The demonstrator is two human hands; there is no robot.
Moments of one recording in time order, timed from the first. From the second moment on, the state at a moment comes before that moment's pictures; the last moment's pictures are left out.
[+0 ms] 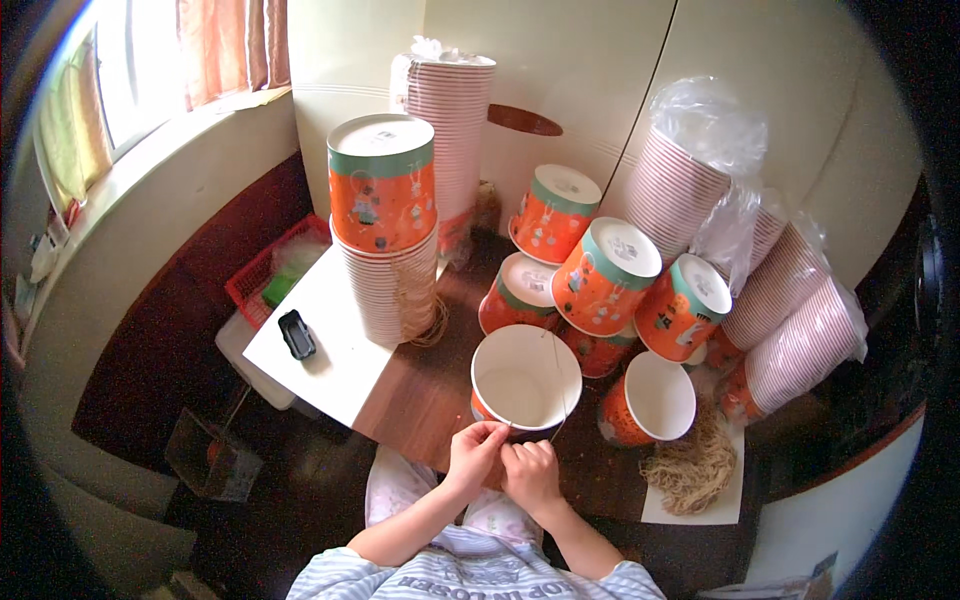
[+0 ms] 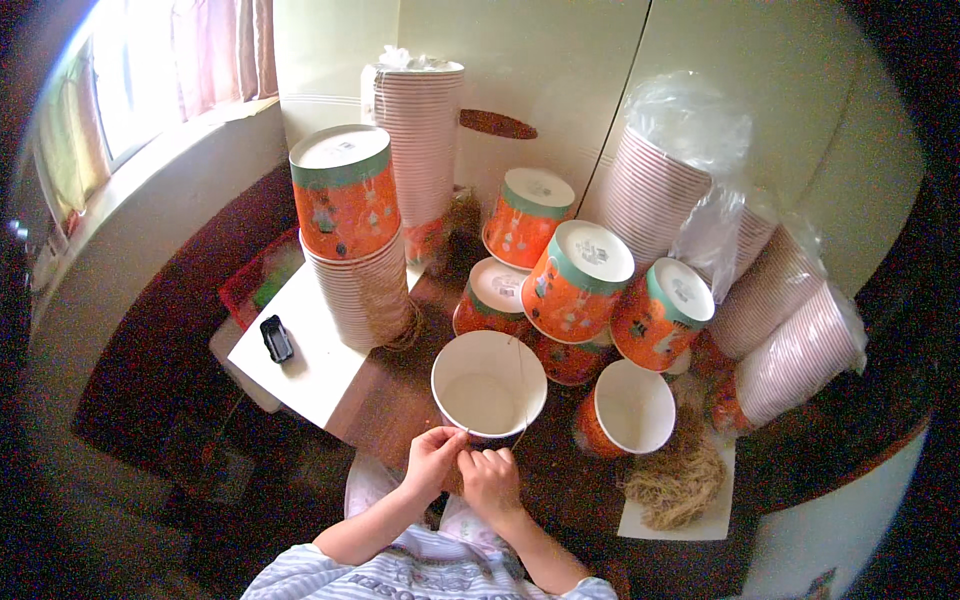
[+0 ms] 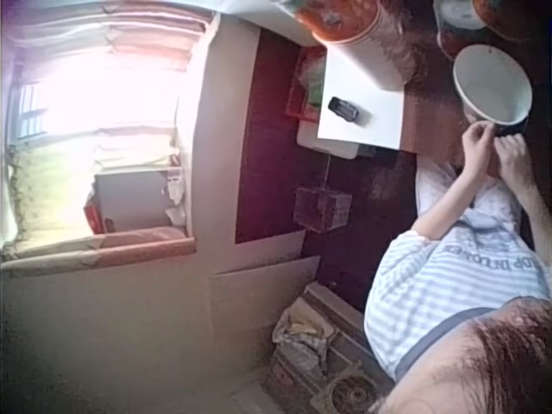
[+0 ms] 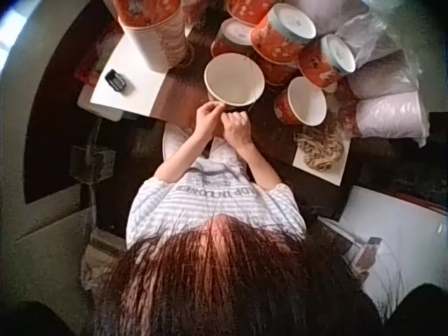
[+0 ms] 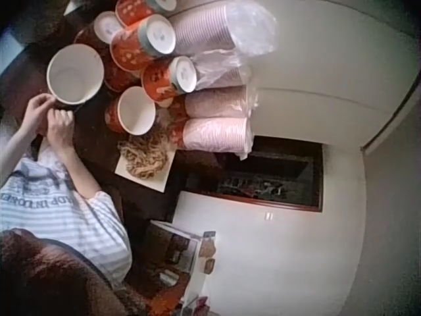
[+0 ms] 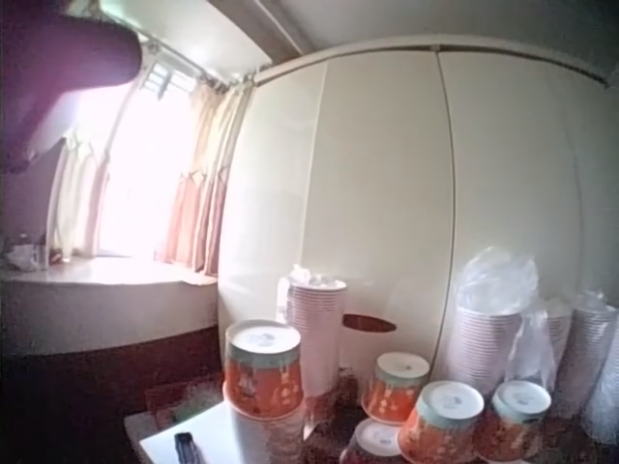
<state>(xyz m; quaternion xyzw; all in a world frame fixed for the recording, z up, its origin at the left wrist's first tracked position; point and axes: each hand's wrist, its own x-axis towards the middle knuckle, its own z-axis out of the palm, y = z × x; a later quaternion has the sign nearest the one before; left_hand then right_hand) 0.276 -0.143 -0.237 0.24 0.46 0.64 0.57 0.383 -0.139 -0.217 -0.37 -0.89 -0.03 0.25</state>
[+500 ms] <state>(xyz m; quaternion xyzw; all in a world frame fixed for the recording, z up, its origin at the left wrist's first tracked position) 0.235 -0.122 -0.232 0.48 0.55 0.62 0.29 0.404 -0.124 -0.179 -0.45 -0.84 -0.08 0.28</state>
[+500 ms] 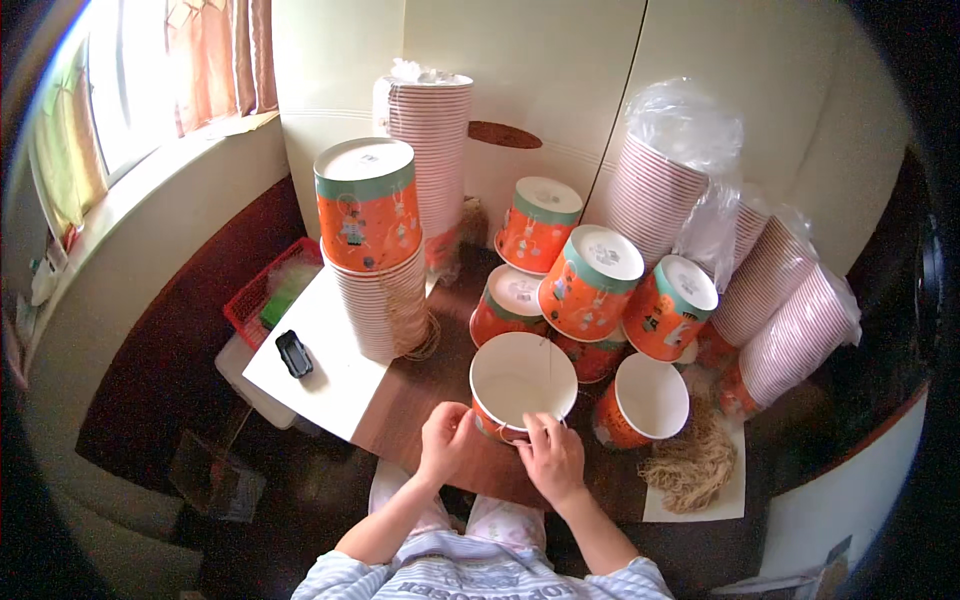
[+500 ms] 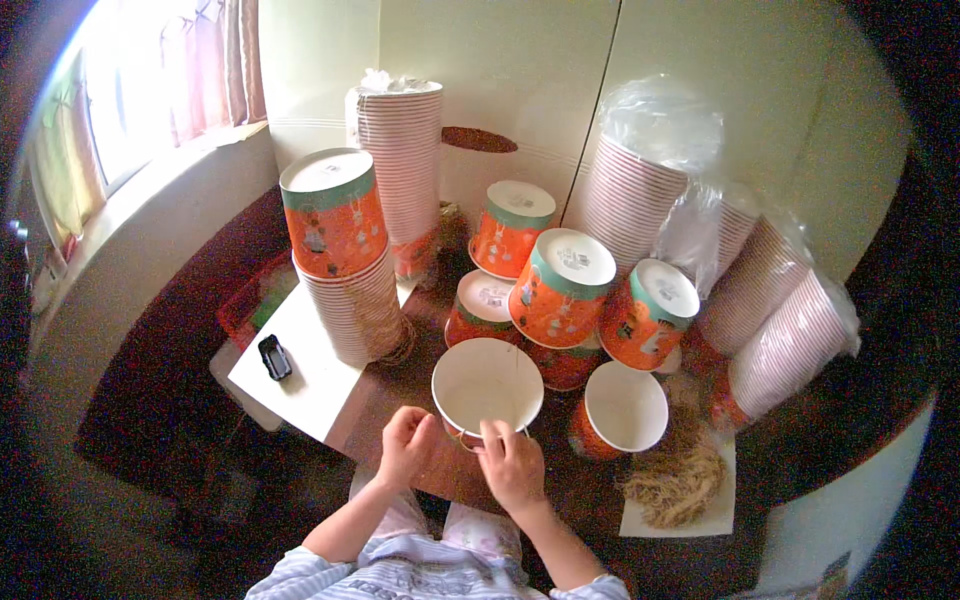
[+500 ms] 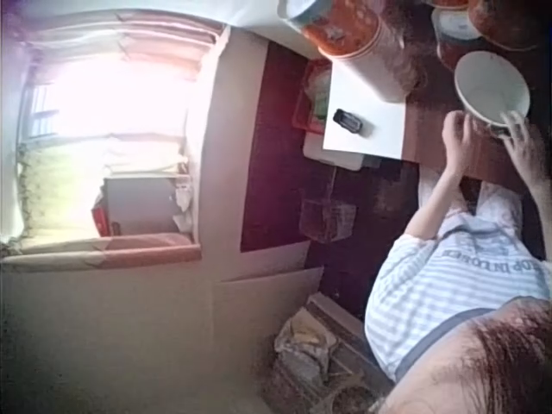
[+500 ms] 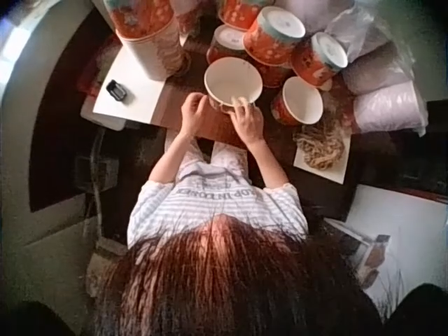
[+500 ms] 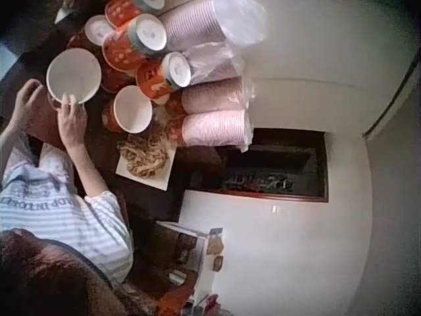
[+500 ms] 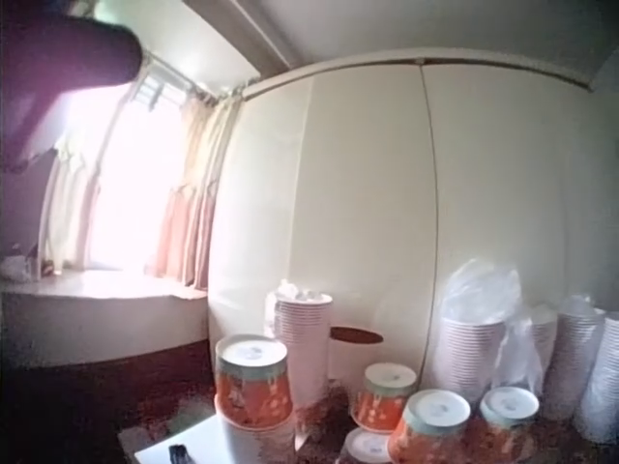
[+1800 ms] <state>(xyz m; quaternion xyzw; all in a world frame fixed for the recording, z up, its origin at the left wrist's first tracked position) 0.033 0.014 -0.023 0.37 0.35 0.72 0.48 0.231 0.224 -0.029 -0.20 -0.62 0.65 0.38</state>
